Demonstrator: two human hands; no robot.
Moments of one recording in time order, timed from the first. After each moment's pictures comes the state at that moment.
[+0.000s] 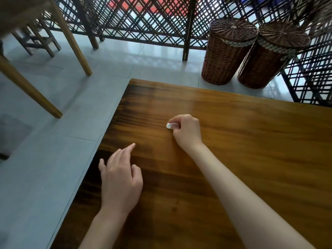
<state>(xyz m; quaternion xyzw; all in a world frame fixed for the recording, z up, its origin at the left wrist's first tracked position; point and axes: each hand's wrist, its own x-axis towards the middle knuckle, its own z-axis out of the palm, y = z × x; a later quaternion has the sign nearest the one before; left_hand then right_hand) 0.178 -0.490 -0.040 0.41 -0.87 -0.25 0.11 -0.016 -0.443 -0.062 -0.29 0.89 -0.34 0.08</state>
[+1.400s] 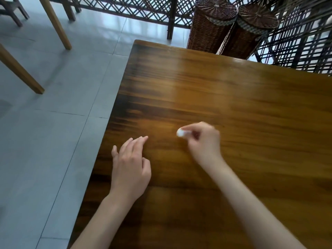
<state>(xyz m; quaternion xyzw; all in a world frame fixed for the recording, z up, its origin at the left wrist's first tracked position) 0.327 -0.450 -0.051 0.28 -0.91 -0.28 0.09 0.185 -0.328 -0.029 -0.24 0.91 -0.35 0.02</state>
